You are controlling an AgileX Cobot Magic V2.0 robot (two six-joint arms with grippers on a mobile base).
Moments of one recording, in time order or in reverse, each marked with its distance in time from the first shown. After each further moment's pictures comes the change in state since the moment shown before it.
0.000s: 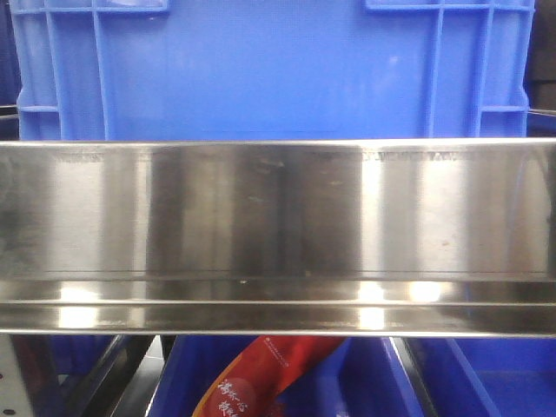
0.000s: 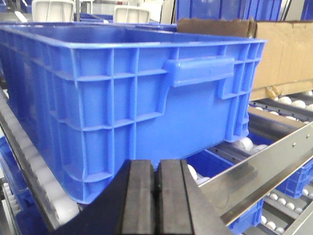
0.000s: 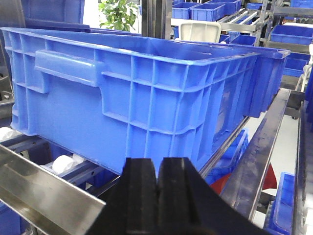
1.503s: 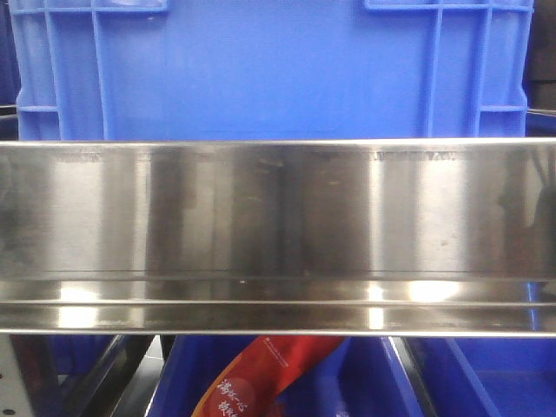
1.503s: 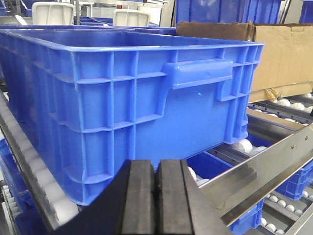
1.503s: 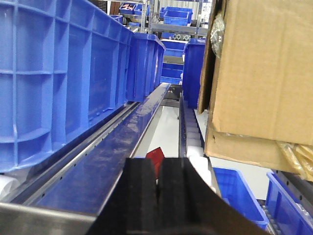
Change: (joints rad) left arm 0.000 -0.005 0.001 0.000 0.000 0.000; right arm -0.329 -0.078 0.414 -0.276 -0.436 0.206
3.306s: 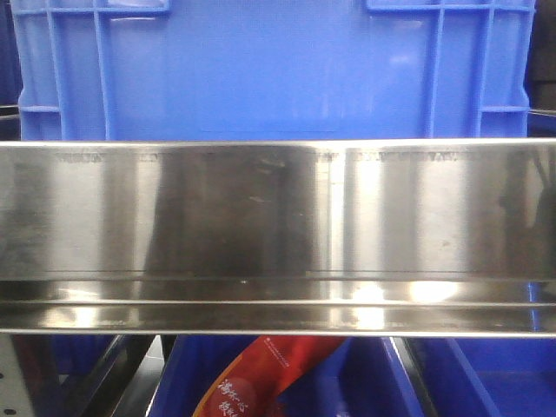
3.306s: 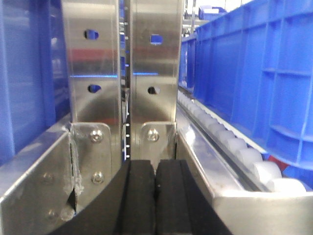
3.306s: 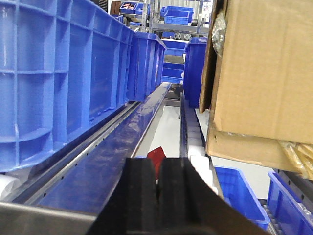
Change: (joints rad) left arm 0.508 -0.248 0.405 0.236 -0.276 -0.152; right arm -0.001 0.000 0.002 0.002 0.000 0.002
